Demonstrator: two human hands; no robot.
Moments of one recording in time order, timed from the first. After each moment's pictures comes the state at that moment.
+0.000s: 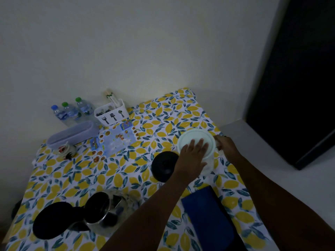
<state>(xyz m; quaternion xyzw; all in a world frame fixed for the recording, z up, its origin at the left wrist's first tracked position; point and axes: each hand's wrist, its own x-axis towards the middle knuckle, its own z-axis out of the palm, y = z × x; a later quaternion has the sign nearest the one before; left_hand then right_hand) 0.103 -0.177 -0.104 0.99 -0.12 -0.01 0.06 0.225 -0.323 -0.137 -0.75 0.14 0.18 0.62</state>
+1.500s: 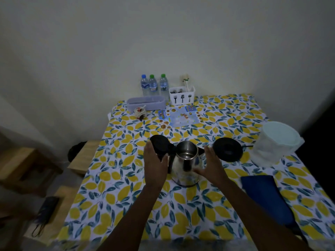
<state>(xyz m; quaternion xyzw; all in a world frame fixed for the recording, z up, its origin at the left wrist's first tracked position) -0.253 0.071 -0.091 0.84 0.34 0.27 0.33 -0.099 -0.093 -0.137 -0.88 -0.34 0.12 0.31</state>
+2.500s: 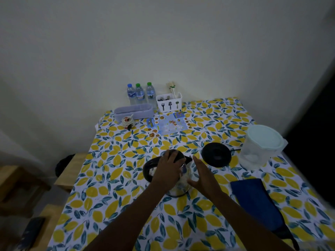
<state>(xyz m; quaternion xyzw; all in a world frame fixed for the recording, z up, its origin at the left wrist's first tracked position) -0.179 0.043 -0.090 1.00 0.08 0.02 0.06 -0.089 -0.115 -0.160 -0.85 -0.37 0.08 0.37</state>
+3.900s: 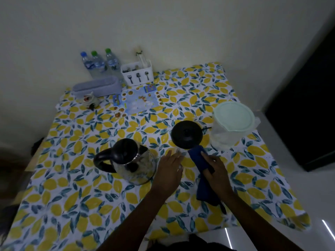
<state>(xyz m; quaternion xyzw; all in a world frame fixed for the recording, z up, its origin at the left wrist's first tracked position) -0.108 -0.094 -0.164 0.97 0.07 0.06 0.22 -0.003 -0.275 -0.213 -0.88 -0.24 0.10 0.39</state>
